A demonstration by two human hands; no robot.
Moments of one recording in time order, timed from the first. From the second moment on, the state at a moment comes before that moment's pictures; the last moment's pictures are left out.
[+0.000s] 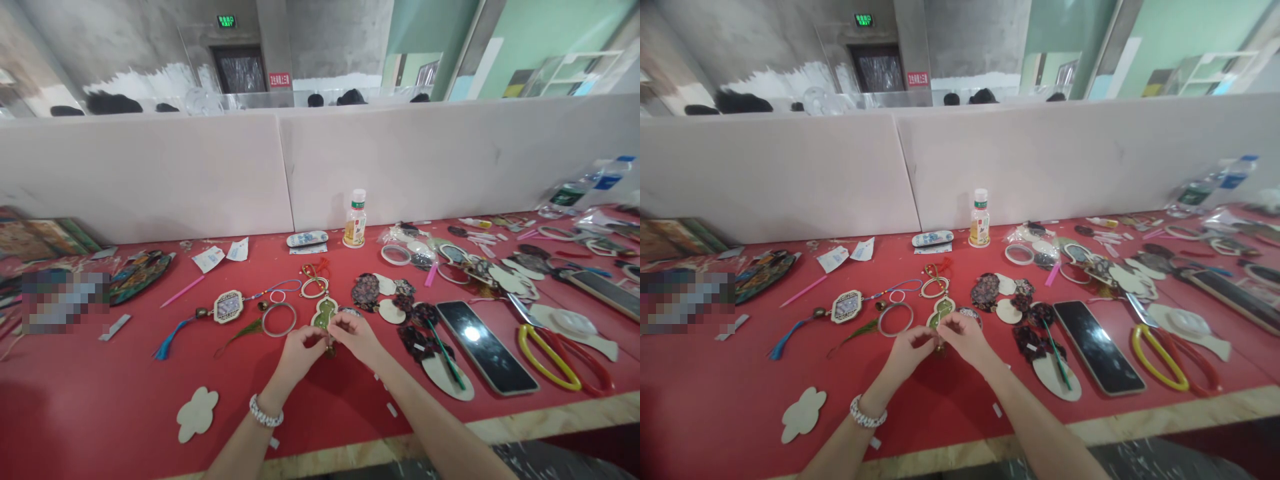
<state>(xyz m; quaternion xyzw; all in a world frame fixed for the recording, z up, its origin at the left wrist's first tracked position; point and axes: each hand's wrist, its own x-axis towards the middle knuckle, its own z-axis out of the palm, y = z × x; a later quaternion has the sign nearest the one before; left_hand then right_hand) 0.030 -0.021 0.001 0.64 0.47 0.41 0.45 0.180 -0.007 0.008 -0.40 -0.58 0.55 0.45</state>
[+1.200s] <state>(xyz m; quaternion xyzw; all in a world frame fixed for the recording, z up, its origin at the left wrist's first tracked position) 0.031 -0.019 0.001 0.59 0.44 0.45 0.51 0.181 -0.005 0.009 -0.41 -0.57 0.56 0.45</state>
